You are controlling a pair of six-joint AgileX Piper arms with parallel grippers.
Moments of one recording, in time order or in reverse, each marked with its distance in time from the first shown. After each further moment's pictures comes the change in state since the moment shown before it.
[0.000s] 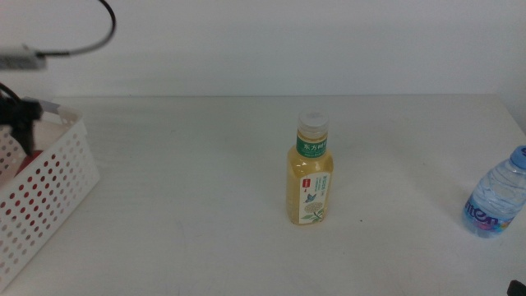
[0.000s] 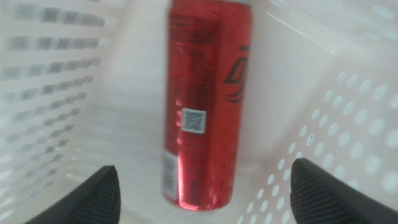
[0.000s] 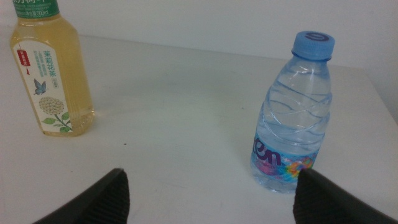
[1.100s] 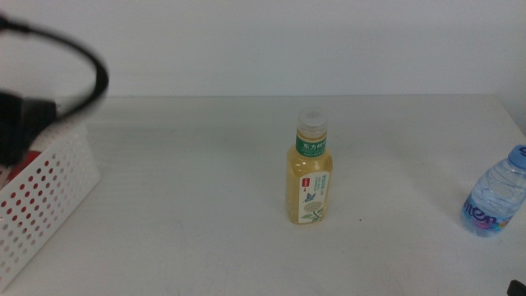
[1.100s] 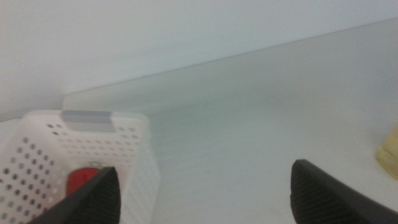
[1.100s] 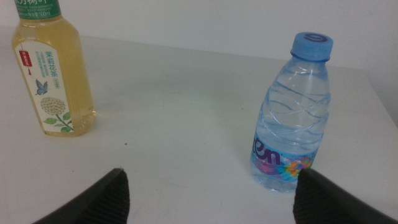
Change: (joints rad) left arm -0.350 -1.043 0.717 -0.124 -0.594 0.102; right arm 0.000 0.000 0.000 0.000 -0.001 0.000
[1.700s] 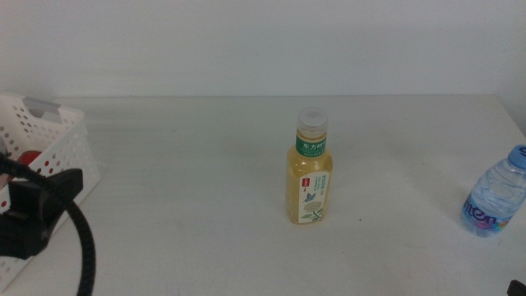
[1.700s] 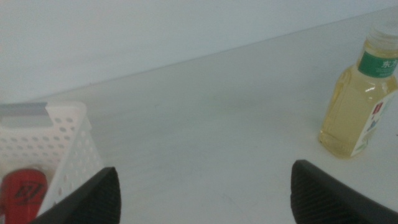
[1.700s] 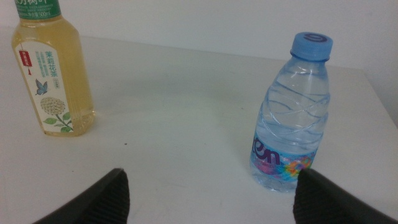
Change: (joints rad) left arm -0.108 -0.232 0.291 -0.101 -0.149 0.044; right arm 0.000 0.000 0.000 0.001 0.000 0.000
